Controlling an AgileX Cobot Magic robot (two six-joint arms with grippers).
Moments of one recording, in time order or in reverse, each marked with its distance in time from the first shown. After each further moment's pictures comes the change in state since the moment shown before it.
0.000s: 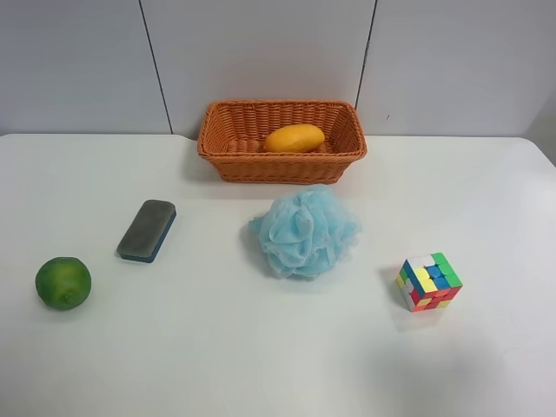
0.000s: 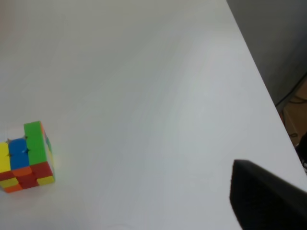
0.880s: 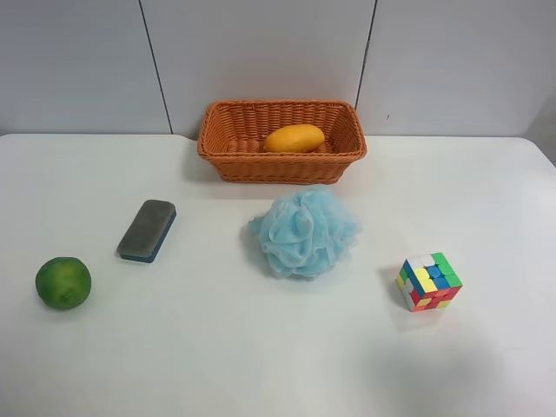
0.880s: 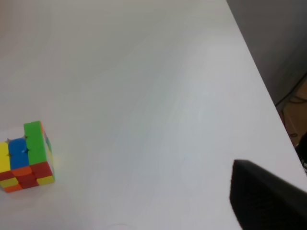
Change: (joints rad) left arm 0.492 -0.288 0.337 -0.471 -0.054 0.157; right arm 0.000 0.000 0.000 0.000 0.000 0.000
